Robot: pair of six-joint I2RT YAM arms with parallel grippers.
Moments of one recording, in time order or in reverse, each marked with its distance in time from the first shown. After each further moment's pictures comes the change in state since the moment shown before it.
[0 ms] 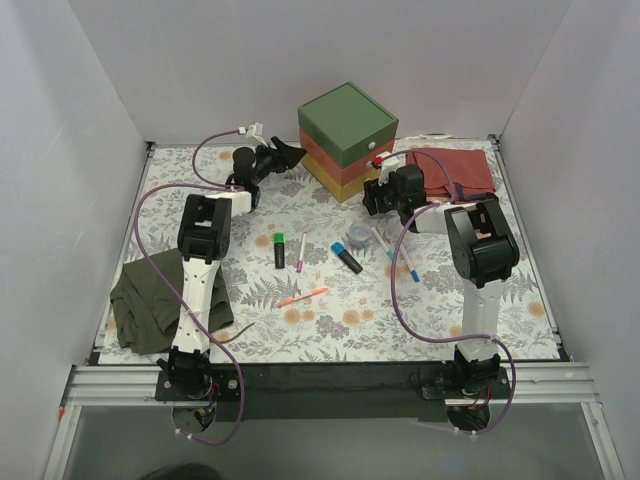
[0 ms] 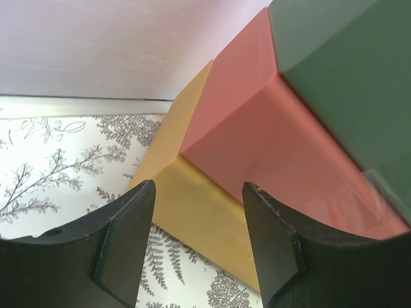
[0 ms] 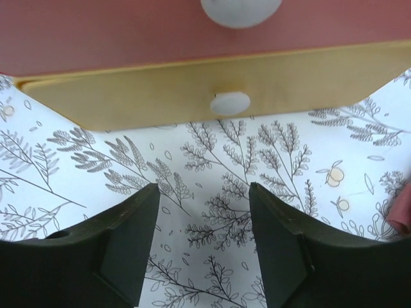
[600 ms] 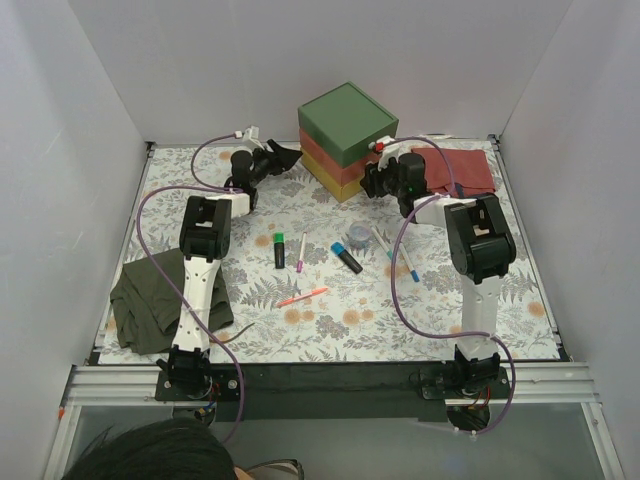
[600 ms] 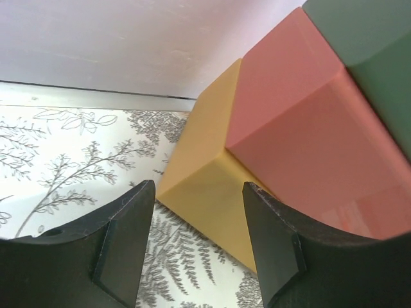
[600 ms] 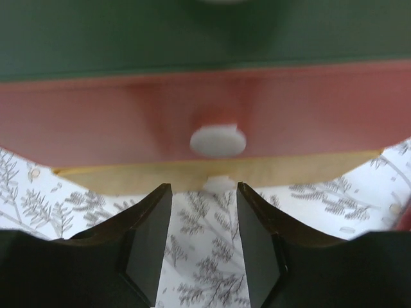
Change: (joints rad) left arm 0.019 0.071 0.047 0.017 -0.006 -0.019; right arm -0.012 0.023 0.074 0.104 -0.073 0.025
